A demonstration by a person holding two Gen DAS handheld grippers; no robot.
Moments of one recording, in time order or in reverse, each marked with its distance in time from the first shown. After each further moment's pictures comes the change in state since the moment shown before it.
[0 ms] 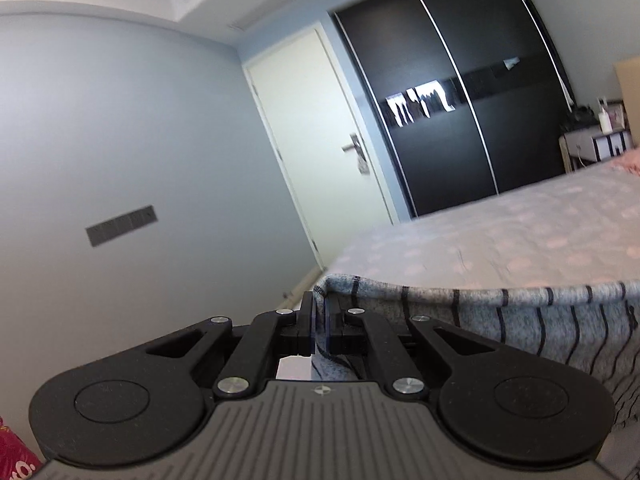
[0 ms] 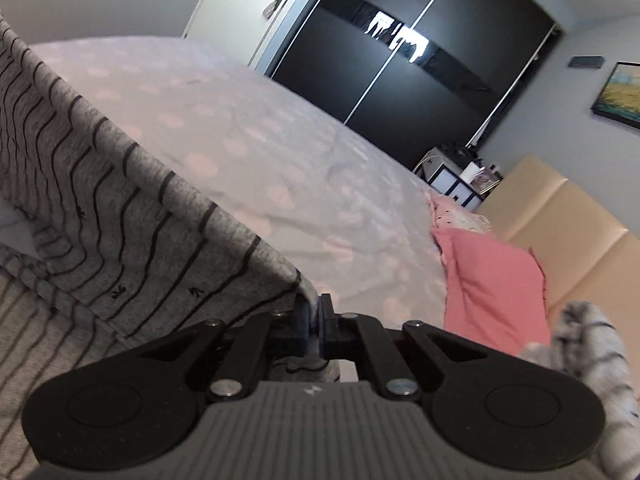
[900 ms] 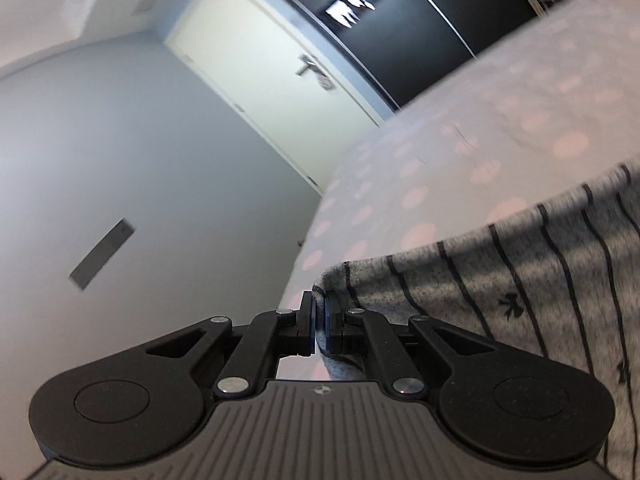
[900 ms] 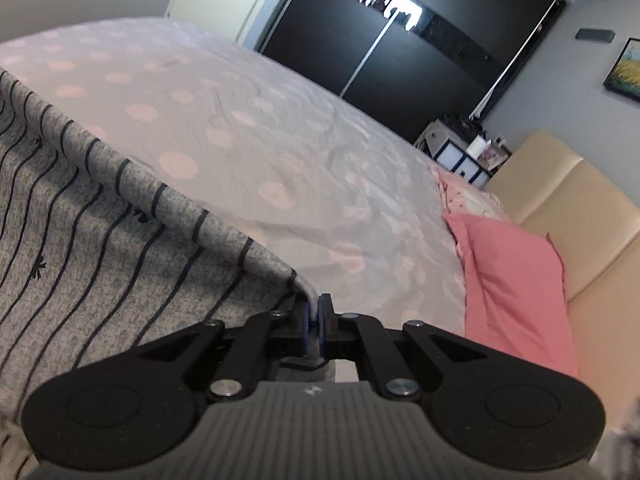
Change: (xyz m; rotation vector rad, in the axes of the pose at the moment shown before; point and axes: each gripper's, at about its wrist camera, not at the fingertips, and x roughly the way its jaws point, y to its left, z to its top) left arm 0.243 -0.165 -0.052 0.468 0.266 0.023; right arm 0.172 0.002 0.070 0.021 0.154 -0.008
